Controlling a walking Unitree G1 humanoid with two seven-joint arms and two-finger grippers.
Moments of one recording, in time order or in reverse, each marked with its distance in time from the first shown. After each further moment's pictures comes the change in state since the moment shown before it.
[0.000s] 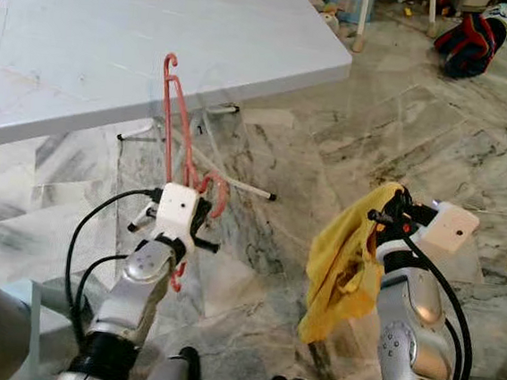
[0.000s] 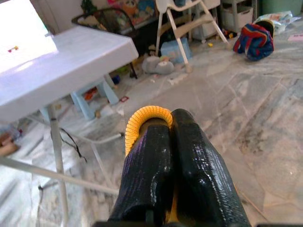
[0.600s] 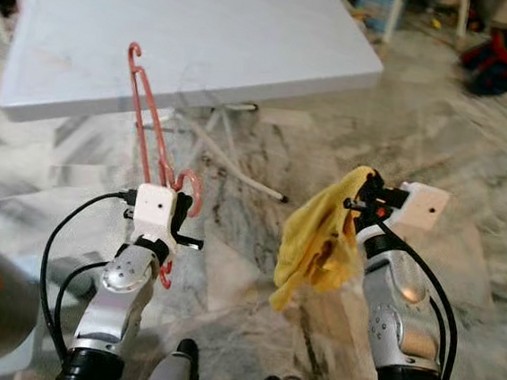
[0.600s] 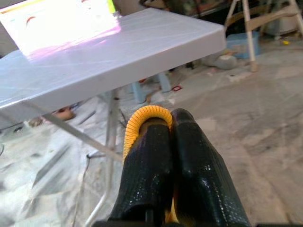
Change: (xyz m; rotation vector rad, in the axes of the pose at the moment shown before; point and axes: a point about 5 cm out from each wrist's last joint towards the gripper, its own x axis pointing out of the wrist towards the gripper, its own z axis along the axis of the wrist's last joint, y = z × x) left arm -0.010 0.012 0.021 -0.027 -0.111 0.073; right arm 0.014 0.023 -0.002 -0.020 0.016 0.138
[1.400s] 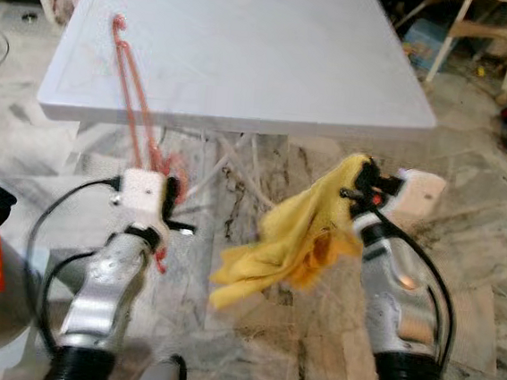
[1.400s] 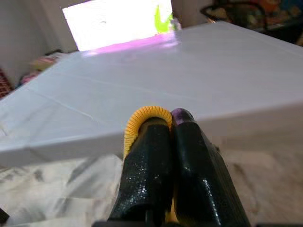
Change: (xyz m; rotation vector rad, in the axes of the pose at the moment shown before) left arm -0.004 0.021 0.021 -0.009 -0.050 0.082; right arm 0.021 0.031 0.019 0.009 -0.062 0.159
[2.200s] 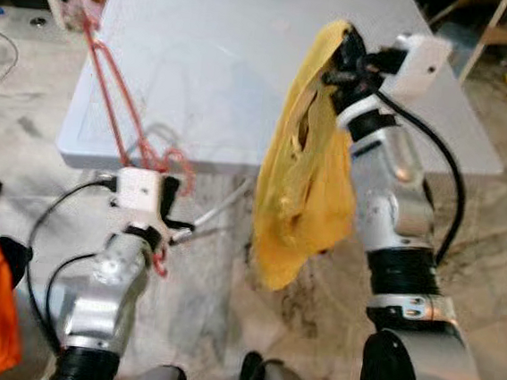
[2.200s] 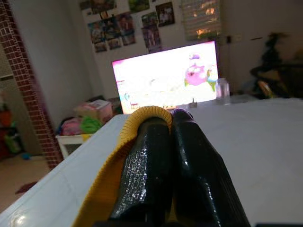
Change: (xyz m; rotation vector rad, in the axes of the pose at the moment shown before) left arm 0.002 -0.027 0.003 -0.028 -0.008 -0.071; right arm 0.078 0.036 0.087 0.026 -0.234 0.195
